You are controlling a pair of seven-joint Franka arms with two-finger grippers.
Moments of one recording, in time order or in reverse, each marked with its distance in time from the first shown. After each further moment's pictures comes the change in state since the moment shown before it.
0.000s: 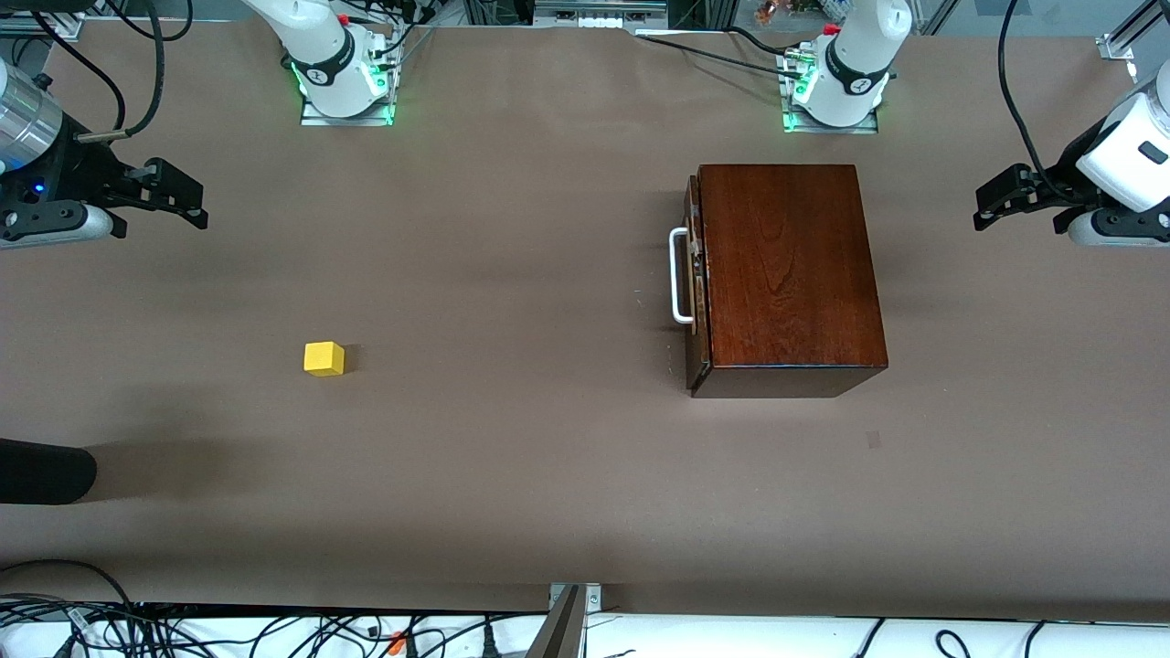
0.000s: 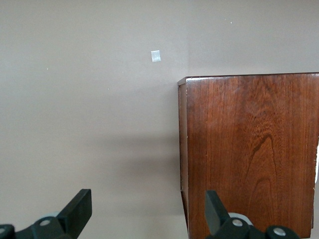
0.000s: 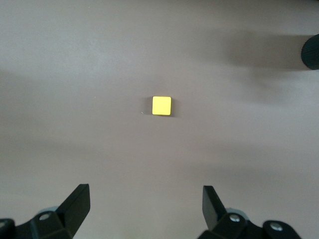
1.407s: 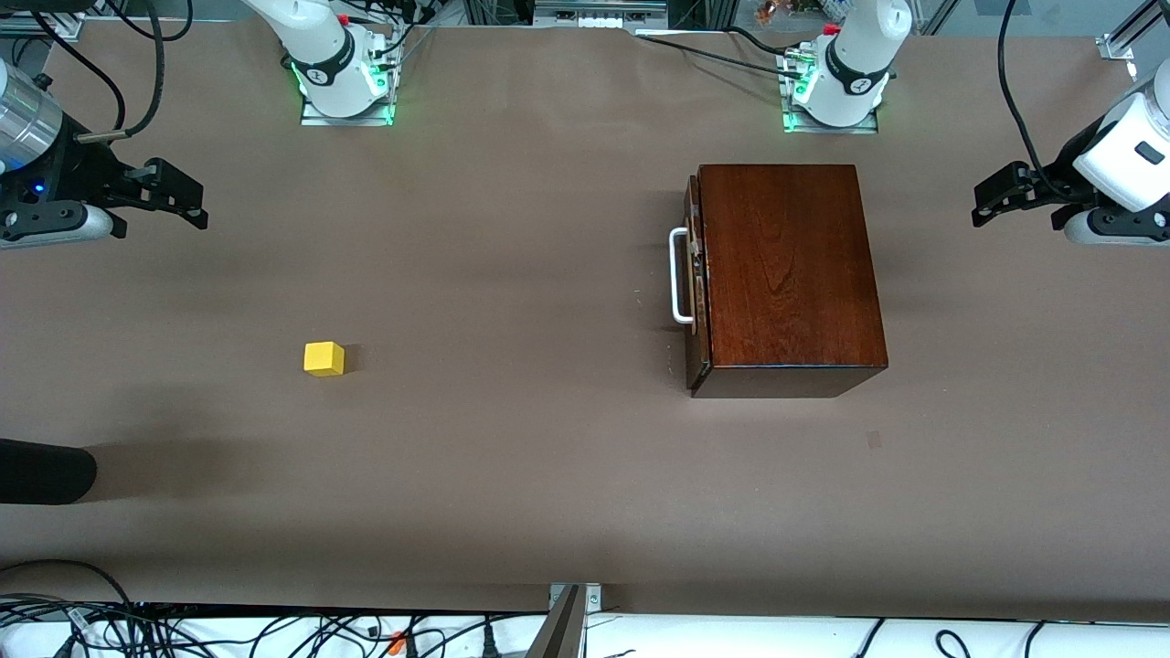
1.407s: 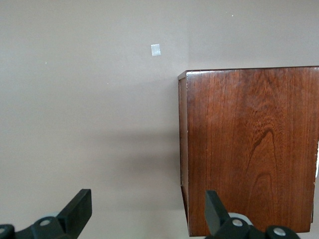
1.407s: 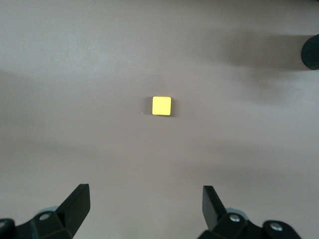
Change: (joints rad) left arm 0.000 0.000 0.000 0.000 0.000 -0.025 0.000; right arm 0.000 0.000 0.000 0.000 0.000 0.000 0.000
